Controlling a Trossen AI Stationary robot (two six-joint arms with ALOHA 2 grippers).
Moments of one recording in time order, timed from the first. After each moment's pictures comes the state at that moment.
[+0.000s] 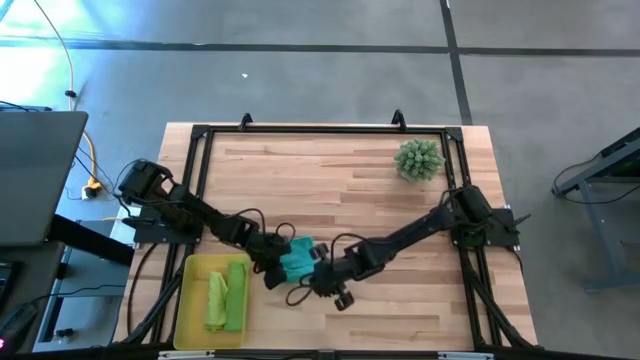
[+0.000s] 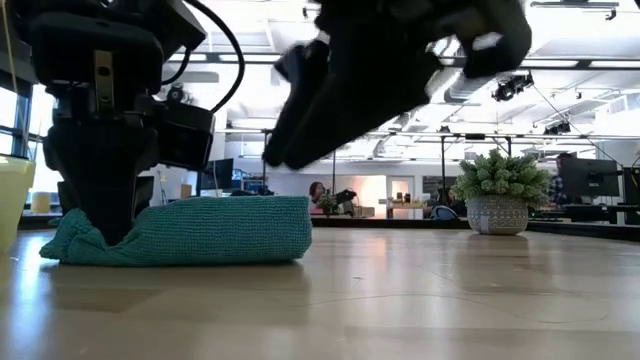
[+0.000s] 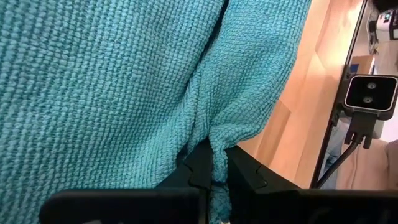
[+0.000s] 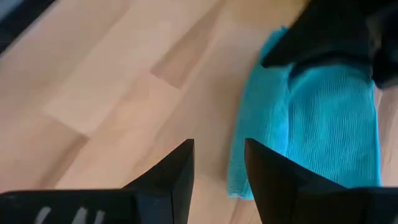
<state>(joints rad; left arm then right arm) -0.20 1.69 0.59 0.17 0.30 -0.98 0.39 2.04 1.45 -0.32 0.05 -0.20</state>
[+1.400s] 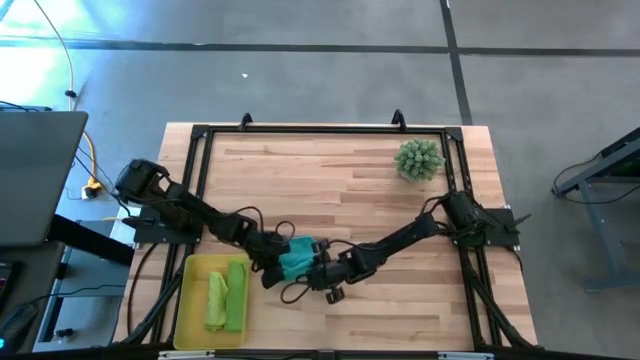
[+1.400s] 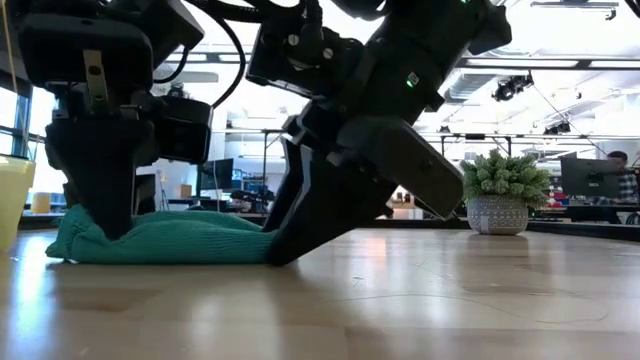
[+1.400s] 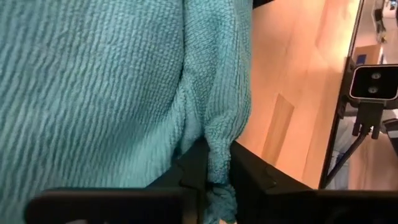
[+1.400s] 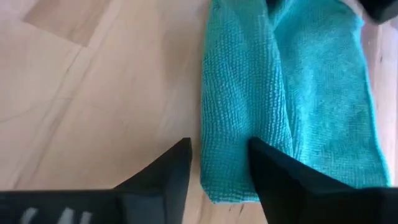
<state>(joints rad) -0.20 1.65 0.58 0.17 0.30 -0.90 0.37 2.18 1.41 -0.26 0.27 -0.10</state>
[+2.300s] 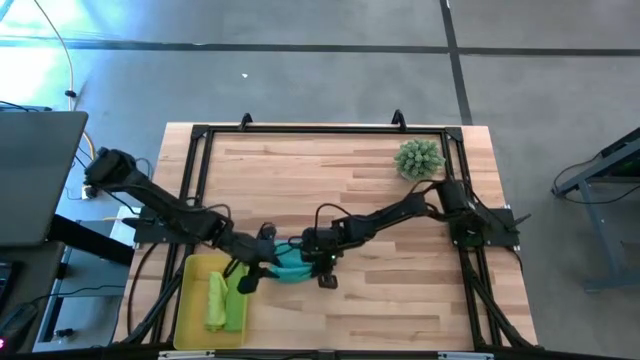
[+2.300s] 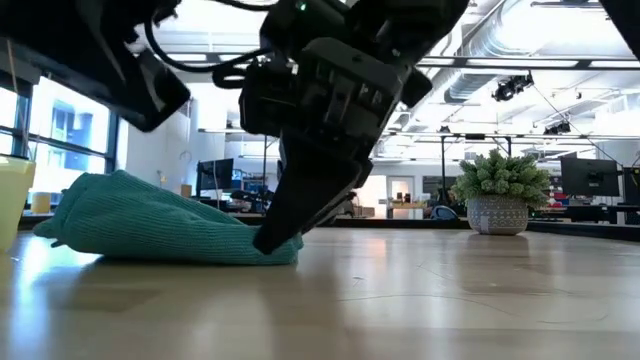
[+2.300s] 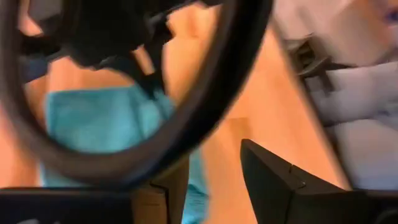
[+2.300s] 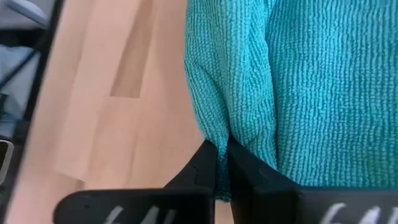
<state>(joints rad) -0.33 1.29 0.59 0.02 0.02 -0.34 0.19 2.18 1.40 -0.21 -0.37 0.22</state>
